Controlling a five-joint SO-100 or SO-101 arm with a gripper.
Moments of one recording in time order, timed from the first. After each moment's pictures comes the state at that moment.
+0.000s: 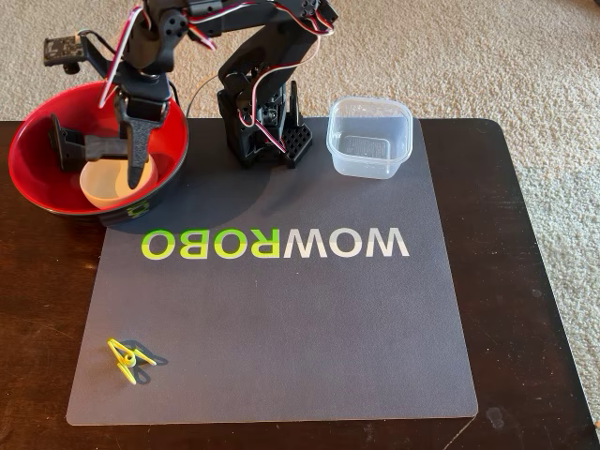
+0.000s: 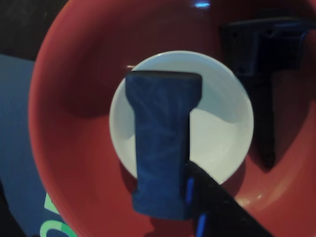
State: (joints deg) arm 63.6 143.9 133.9 68.6 77.3
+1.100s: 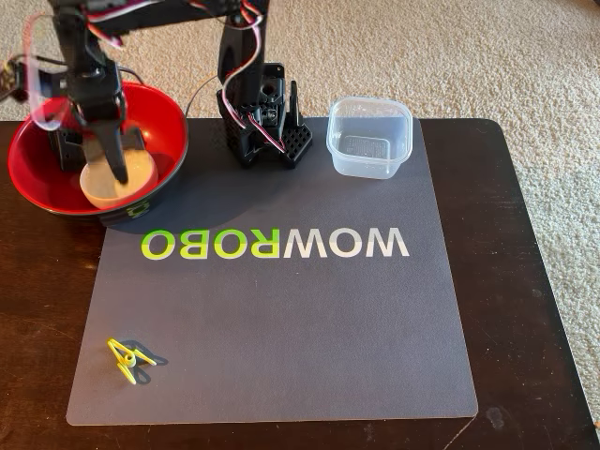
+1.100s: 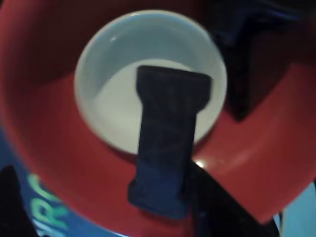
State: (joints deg) arm 63.3 107.3 93.4 92.7 76.2
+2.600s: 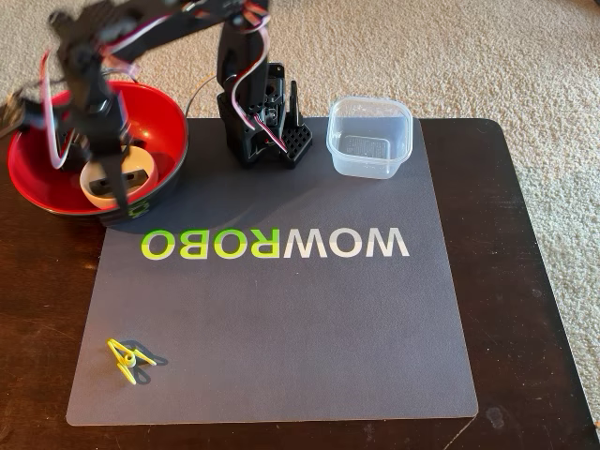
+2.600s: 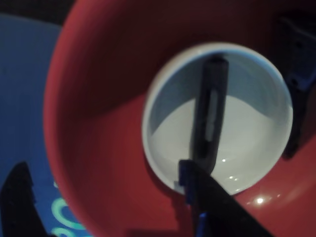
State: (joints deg) arm 53.9 96.2 90.5 85.6 65.2
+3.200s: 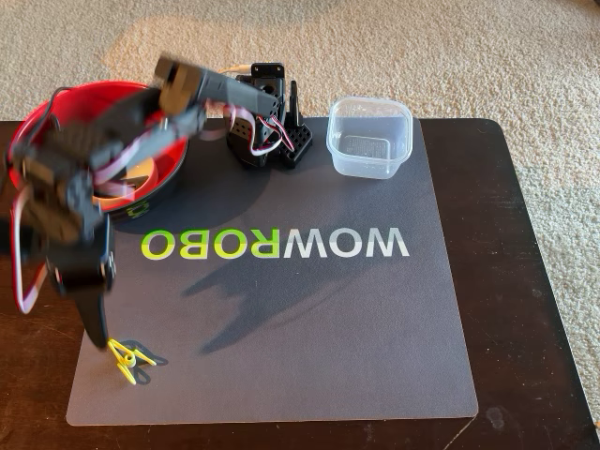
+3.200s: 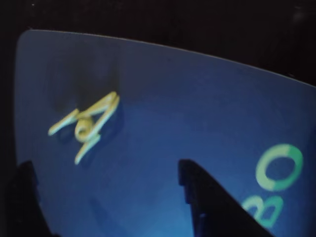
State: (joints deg) arm 32.3 39.1 21.6 97.6 38.6
